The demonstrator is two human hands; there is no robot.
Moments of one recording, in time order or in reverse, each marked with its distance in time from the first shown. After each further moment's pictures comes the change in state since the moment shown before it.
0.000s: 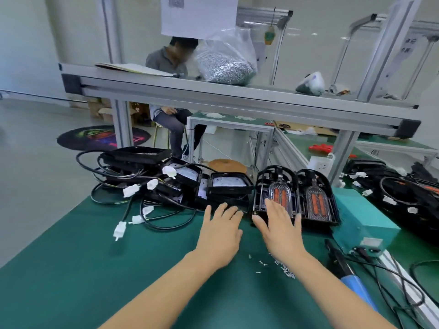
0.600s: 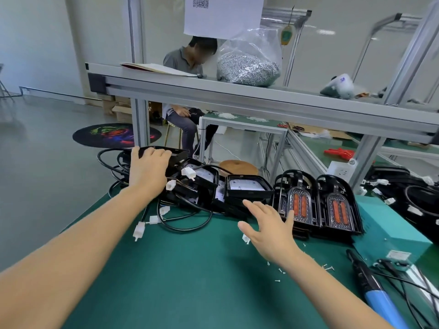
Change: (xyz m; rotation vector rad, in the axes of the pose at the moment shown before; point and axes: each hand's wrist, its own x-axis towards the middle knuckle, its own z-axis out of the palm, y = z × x) left_hand 0.030 -0.175 -0.107 0.451 0.314 -0.321; right_hand 0.004 -0.061 0.005 0.063 -0.041 -0.172
